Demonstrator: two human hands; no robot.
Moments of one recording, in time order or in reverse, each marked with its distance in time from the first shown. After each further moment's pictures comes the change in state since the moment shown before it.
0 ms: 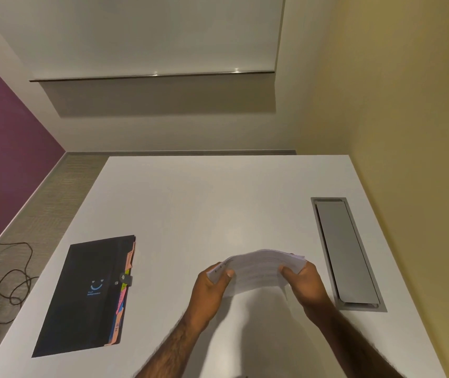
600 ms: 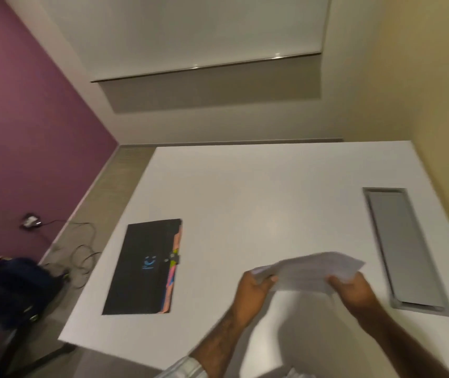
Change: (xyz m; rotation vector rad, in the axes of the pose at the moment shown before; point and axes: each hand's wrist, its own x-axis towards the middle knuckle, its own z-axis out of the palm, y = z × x) left_hand -0.016 -0.040 -0.003 0.069 0.005 -0.012; right_hand -0.010 0.060 -0.012 -0.103 -0.056 -0.033
